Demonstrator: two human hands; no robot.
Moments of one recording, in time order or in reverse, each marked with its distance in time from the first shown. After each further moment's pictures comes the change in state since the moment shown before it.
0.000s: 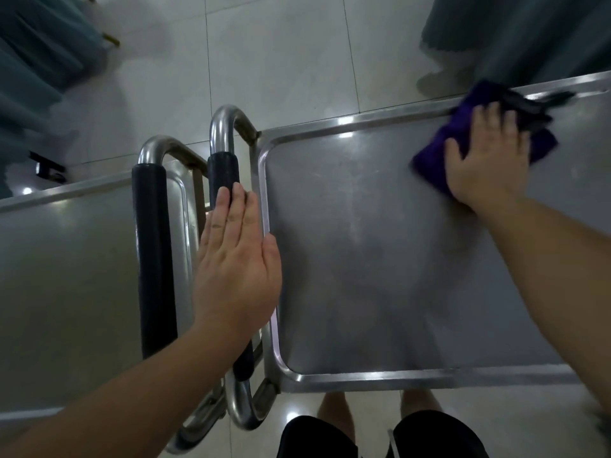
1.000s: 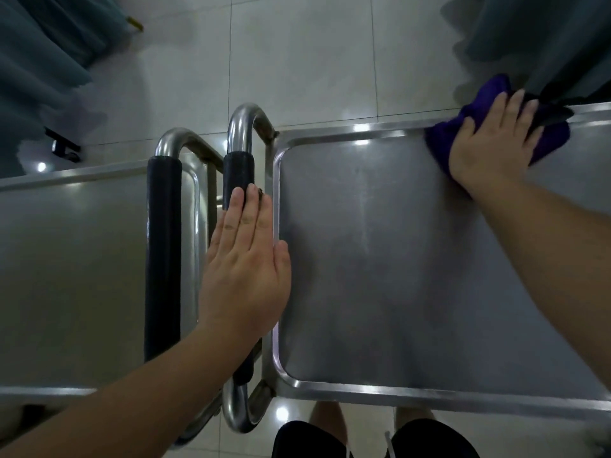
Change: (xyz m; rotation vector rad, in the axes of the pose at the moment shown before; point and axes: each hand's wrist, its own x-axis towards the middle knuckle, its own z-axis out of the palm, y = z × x) left_hand -0.001 -0.001 0.003 0.054 0.041 0.032; right_hand 0.042 -0.052 -0.013 0.075 -0.009 0.169
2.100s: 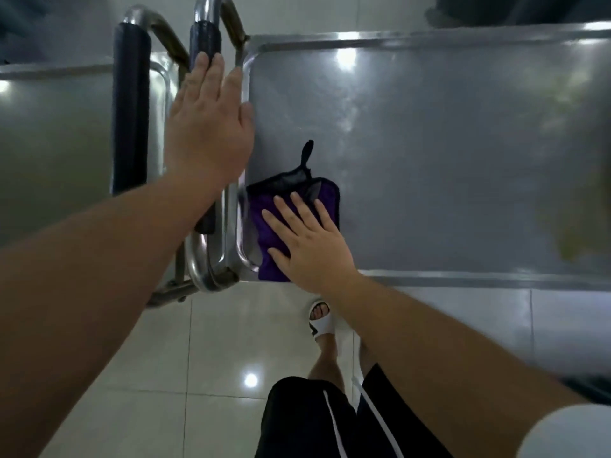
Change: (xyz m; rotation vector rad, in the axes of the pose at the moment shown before) left_hand -0.003 0.013 -0.005 0.057 0.097 -0.015; right_hand -0.341 0.025 0.087 -0.117 -0.263 -1.002
